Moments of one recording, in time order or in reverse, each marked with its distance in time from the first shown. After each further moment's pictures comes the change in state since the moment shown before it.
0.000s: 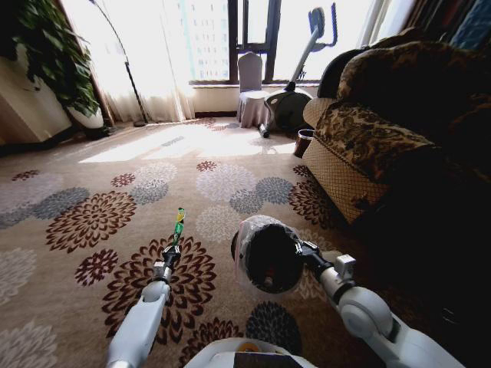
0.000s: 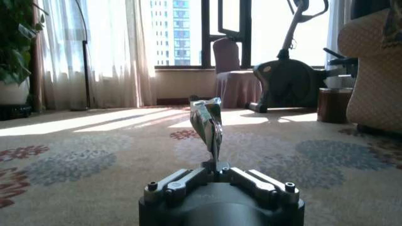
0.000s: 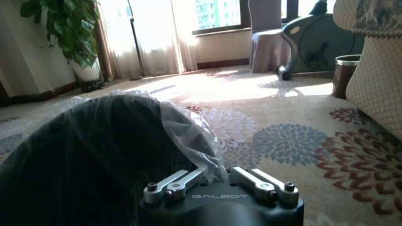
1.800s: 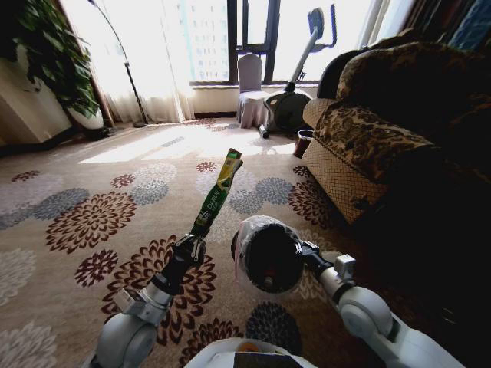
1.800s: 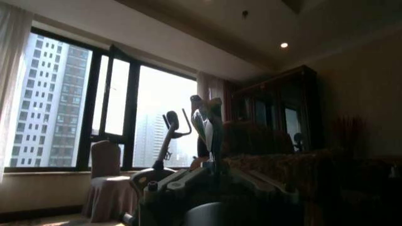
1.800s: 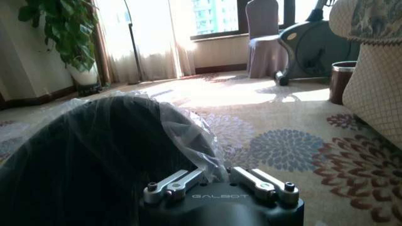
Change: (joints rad) left arm 0.615 0.103 -0.083 -1.161 -0.125 0.142 0.136; right arm 0.029 0.009 -0.002 -0.013 -0.005 0.000 0.002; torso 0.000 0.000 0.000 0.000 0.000
